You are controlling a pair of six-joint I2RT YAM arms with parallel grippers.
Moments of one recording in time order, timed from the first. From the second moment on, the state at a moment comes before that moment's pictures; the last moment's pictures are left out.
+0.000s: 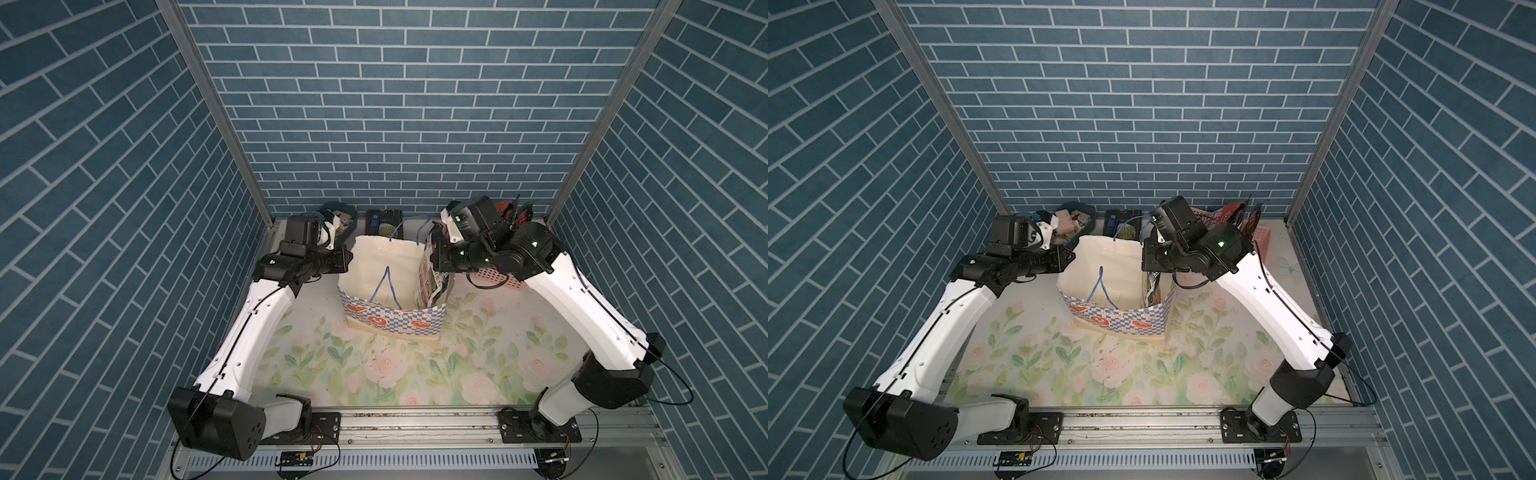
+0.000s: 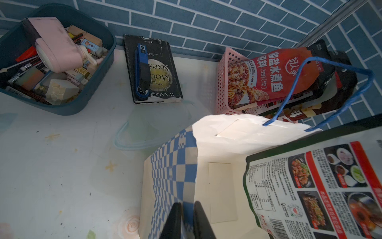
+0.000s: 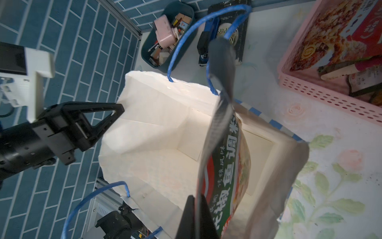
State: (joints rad) left arm -0.20 1.25 1.31 -0.76 0.33 -0.26; right arm 0.89 1.62 2.04 -1.26 0.05 0.68
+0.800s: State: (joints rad) left arm -0.20 1.18 1.18 -0.67 0.39 -0.33; right arm 0.87 1.68 1.86 -1.37 0.22 0.77
